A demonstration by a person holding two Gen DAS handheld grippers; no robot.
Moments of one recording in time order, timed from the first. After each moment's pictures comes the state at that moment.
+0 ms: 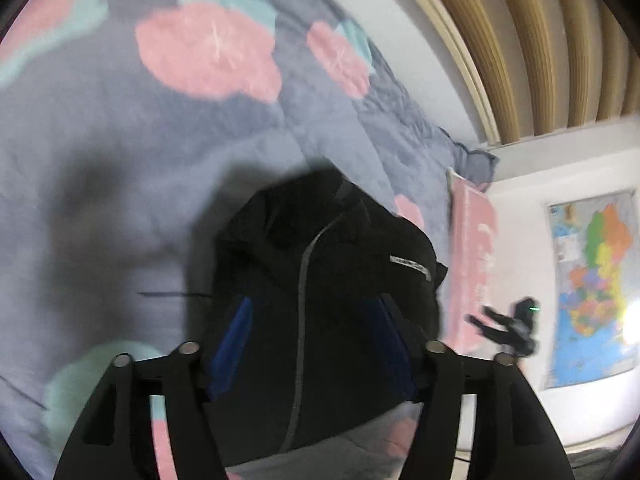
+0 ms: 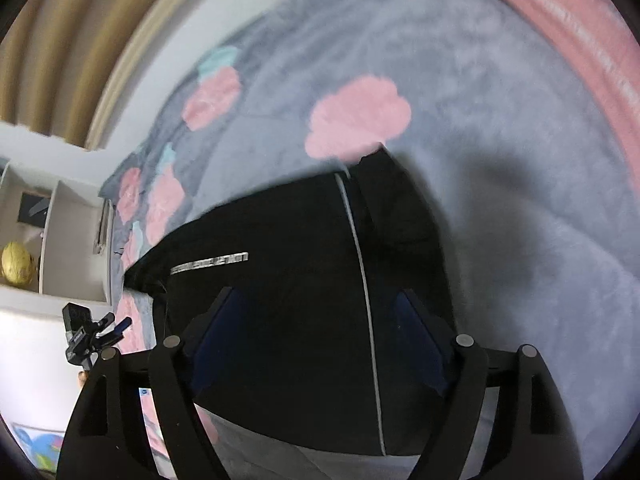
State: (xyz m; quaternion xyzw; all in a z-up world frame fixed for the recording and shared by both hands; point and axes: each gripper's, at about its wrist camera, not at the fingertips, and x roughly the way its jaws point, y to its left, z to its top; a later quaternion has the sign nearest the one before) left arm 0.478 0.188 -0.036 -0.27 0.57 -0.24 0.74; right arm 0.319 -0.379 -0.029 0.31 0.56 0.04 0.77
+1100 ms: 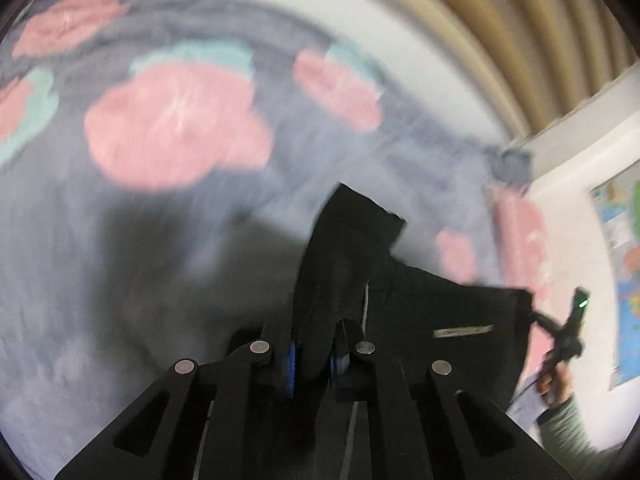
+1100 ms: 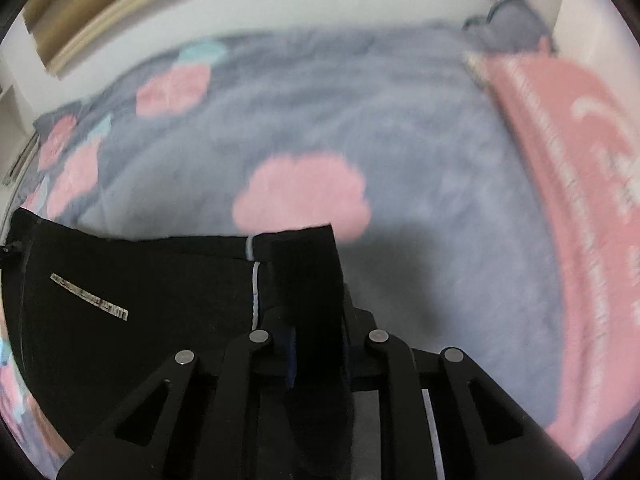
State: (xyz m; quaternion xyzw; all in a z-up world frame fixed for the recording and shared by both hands) left arm 0.554 0.129 -0.037 -0.20 0.52 -0.21 0.81; right arm 0.397 -0.360 -0.048 0.05 0.52 -0.03 0.85
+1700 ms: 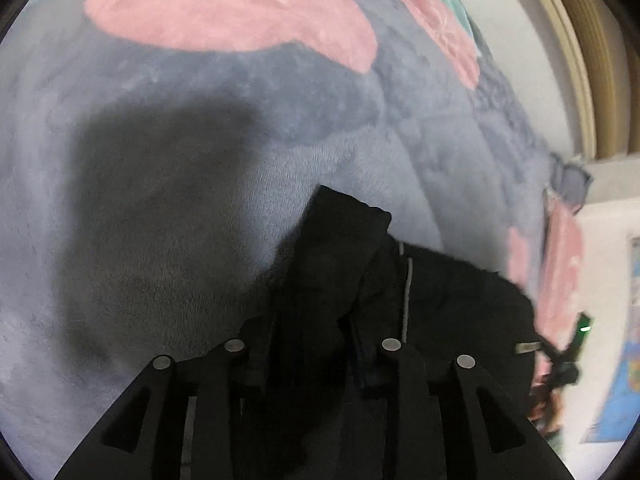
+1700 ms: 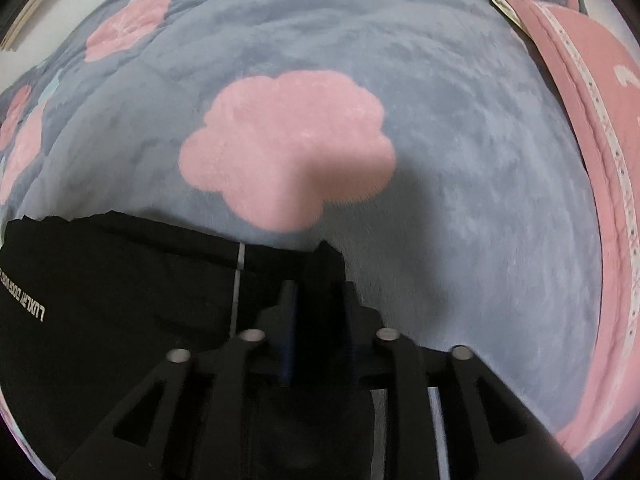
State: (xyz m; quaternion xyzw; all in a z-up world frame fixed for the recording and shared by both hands) left arm 0.594 0.131 -0.173 -0.24 0.64 -0.14 0.72; right arm 0.448 -0.355 -0.153 0.06 0.63 -0.05 0.77
